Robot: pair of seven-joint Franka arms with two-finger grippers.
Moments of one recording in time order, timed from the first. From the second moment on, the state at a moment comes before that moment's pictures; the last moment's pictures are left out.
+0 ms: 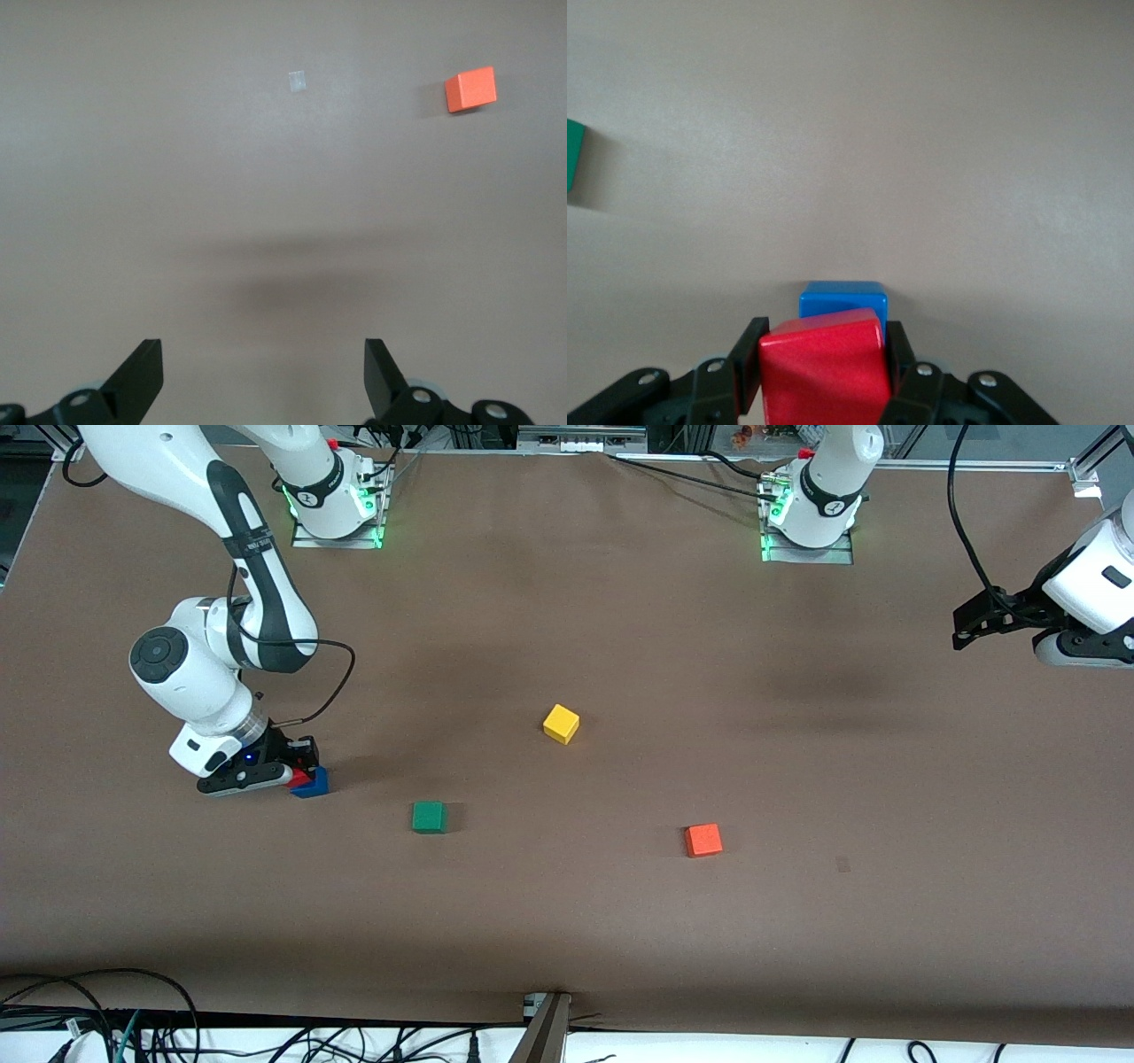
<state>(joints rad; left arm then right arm) 0.02 -0.03 -0.04 -1.67 0.04 1.58 0.02 0.31 0.38 -0.22 -2.10 0.15 2.65 -0.21</state>
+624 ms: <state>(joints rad) 0.02 -0.03 -0.04 -1.67 0.04 1.59 0.02 0.31 0.39 -0.22 -2.11 0.15 2.65 -0.12</state>
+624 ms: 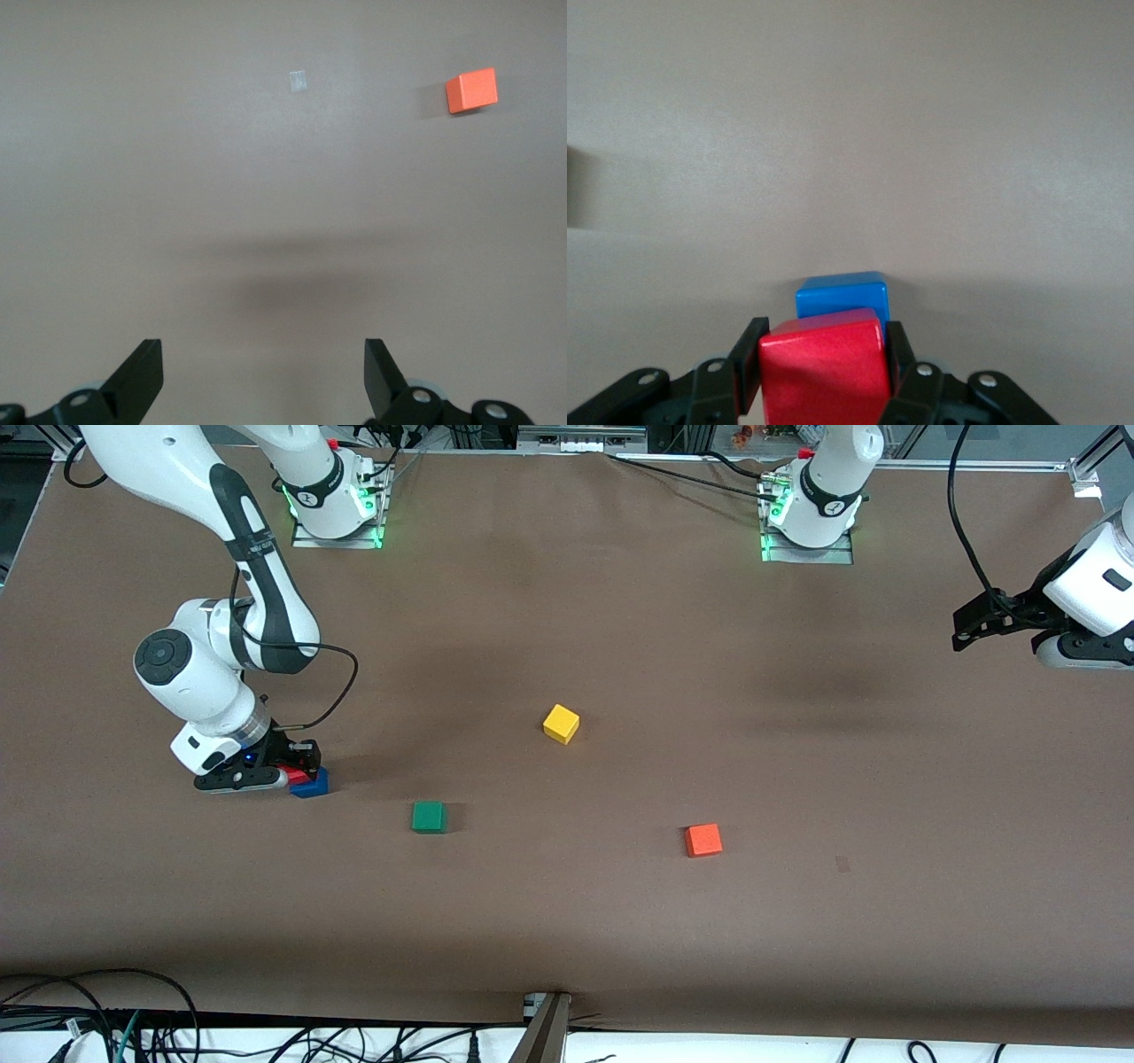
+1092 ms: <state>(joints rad) 0.02 -0.03 -0.04 -1.67 0.04 1.59 0.02 0.31 0.39 -0.22 -2.11 0.15 2.65 -0.12</state>
